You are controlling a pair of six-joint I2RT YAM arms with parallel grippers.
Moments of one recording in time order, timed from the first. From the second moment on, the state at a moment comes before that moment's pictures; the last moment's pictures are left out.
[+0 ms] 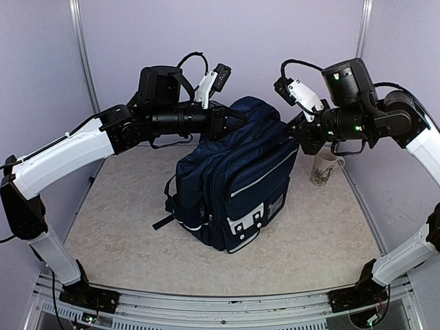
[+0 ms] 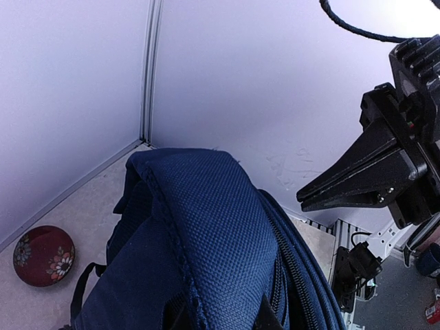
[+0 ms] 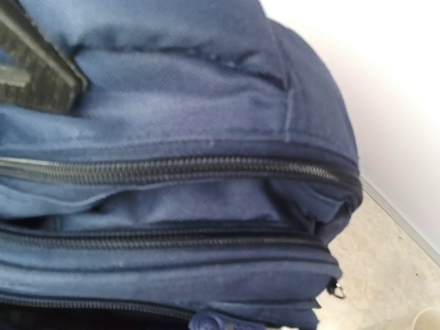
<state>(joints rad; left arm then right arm) -0.93 1.65 1.75 -0.28 0.23 -0.15 0.94 1.36 1.80 -1.00 0.31 -0.14</state>
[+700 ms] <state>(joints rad) -0.95 1.65 1.74 -0.27 0.21 -0.13 0.94 1.54 1.92 -1.21 0.46 -0.10</state>
